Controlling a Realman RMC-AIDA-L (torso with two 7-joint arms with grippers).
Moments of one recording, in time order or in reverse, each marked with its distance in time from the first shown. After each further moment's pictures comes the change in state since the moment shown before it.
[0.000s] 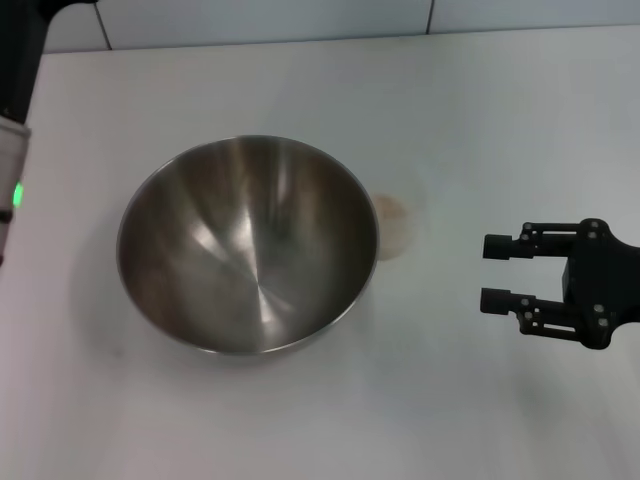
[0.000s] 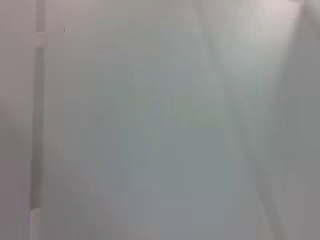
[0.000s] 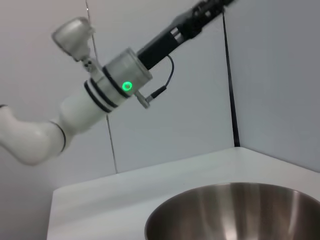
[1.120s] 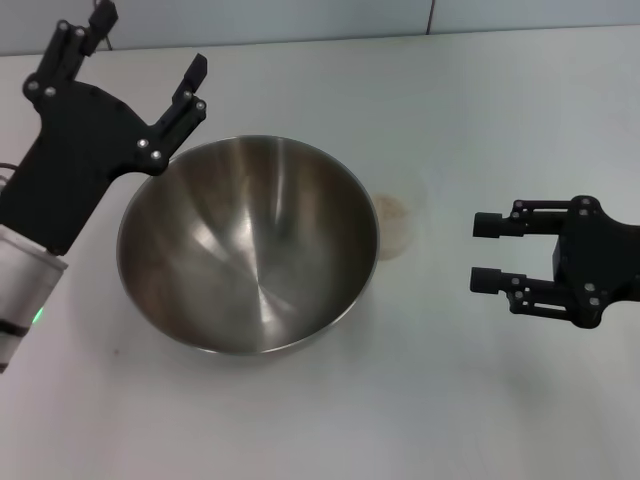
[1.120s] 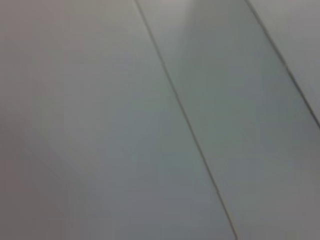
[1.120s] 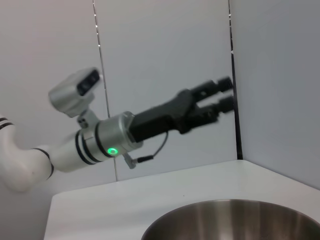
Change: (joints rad) left arm -0.036 0.140 0.212 -0.189 -0.025 -0.039 -0.041; right arm 0.035 -0.002 -0.005 0.002 0.024 0.002 -0.009
